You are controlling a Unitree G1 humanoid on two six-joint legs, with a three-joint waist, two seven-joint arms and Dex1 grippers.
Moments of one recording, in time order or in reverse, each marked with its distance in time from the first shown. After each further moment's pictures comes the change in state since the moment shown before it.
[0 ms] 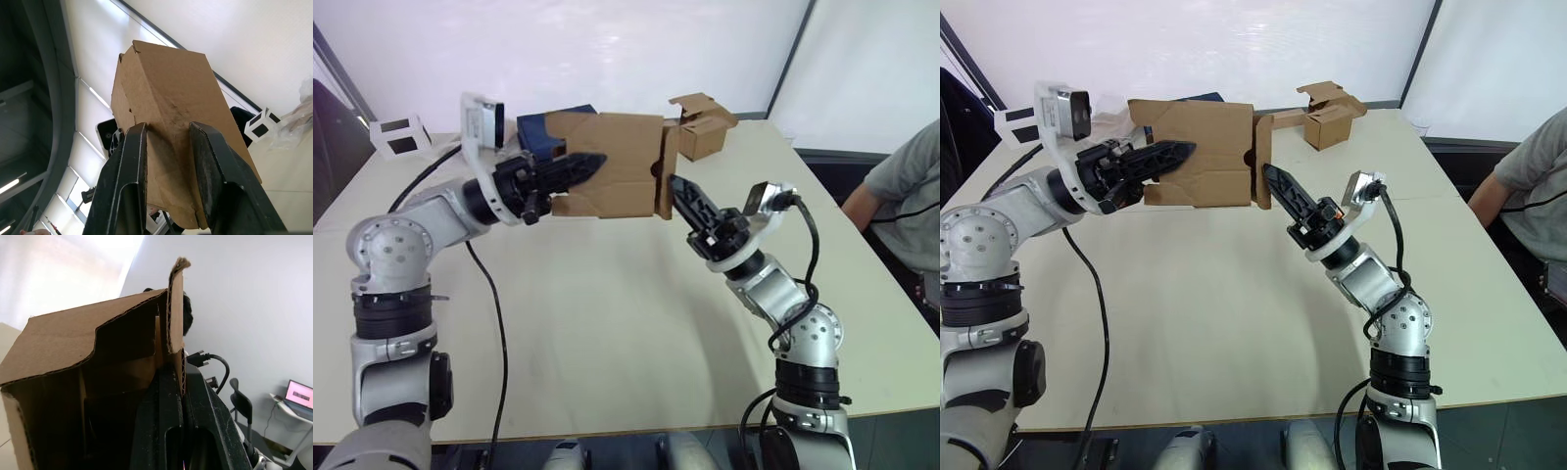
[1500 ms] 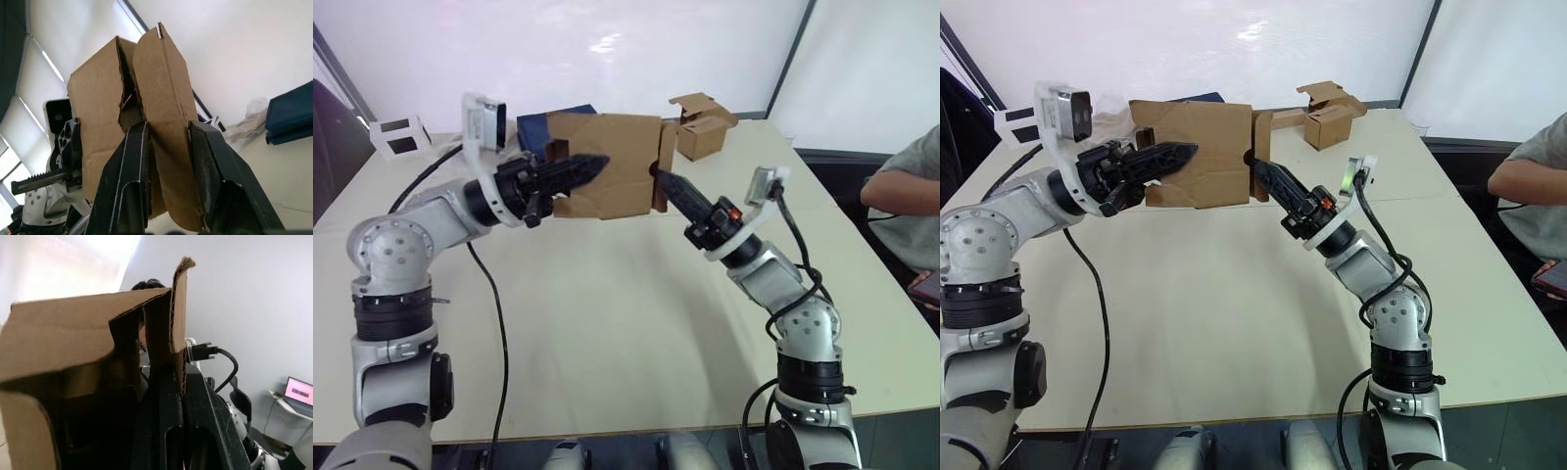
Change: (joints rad) left arm 0.006 -0.005 -0.001 -0.025 -0.002 0.001 0.002; right arm -0.052 -0.046 0.062 -0.072 -0.267 -0.107 -0.025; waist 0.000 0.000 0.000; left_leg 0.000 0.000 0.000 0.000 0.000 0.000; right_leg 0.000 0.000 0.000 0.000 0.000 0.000
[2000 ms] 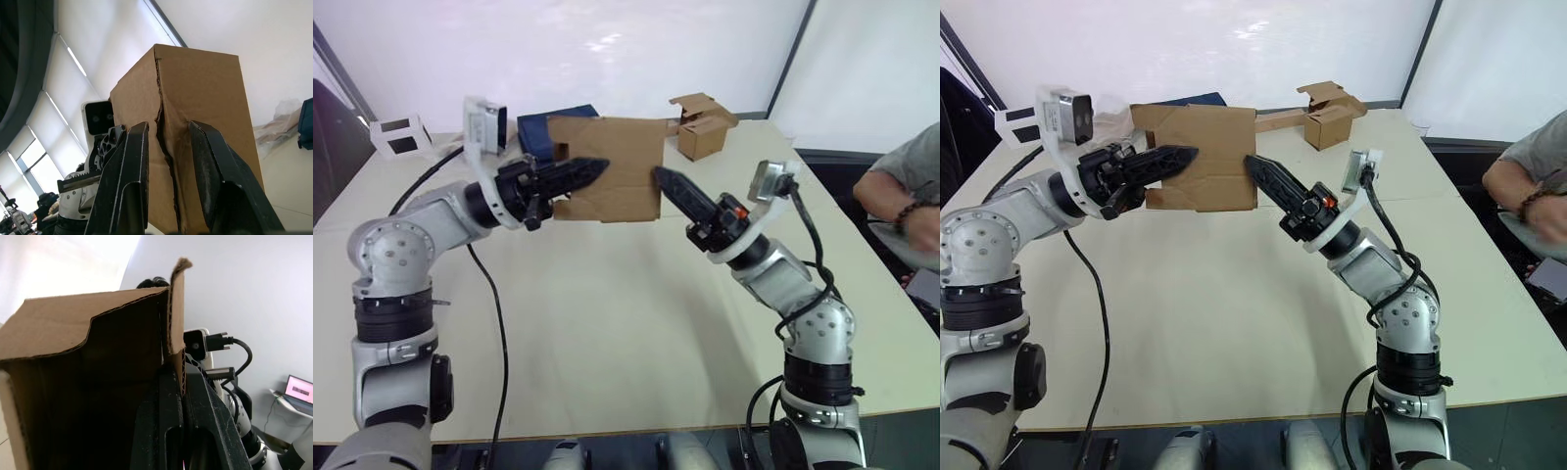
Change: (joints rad) left arm 0.009 0.000 -0.002 0.000 0.016 -0.004 -0.015; right arm 0.022 -0.024 0.008 -0.078 0.110 0.074 -0.011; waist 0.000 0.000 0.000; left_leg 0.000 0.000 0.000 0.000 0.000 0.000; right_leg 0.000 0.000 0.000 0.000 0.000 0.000
